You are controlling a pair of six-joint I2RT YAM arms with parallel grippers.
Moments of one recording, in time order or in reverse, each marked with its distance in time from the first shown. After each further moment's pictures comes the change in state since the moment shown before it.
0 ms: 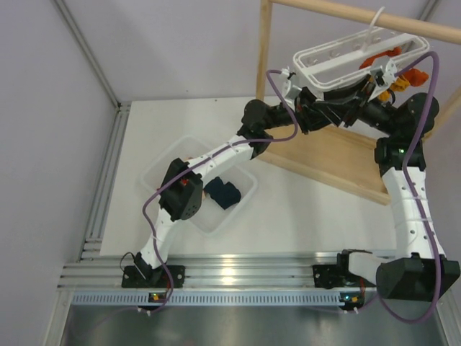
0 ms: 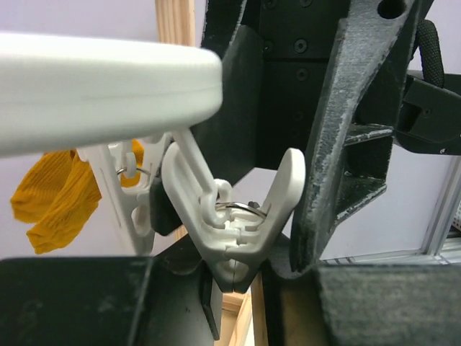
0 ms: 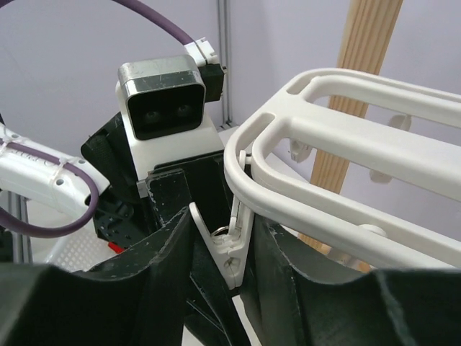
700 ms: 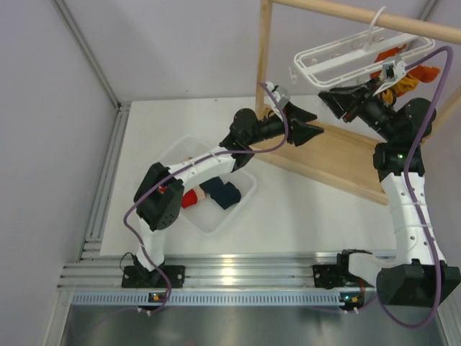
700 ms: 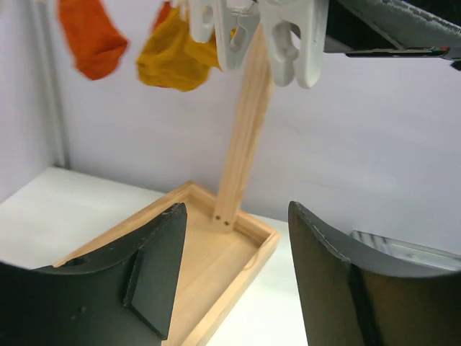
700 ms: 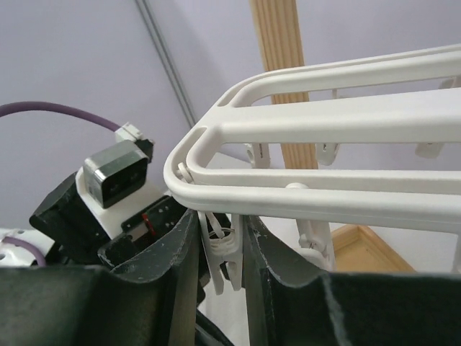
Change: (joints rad) left arm 0.026 -0.229 -0.407 -0.143 -0.218 0.125; right arm 0.012 -0.035 -0.047 -0.020 0.262 0.175
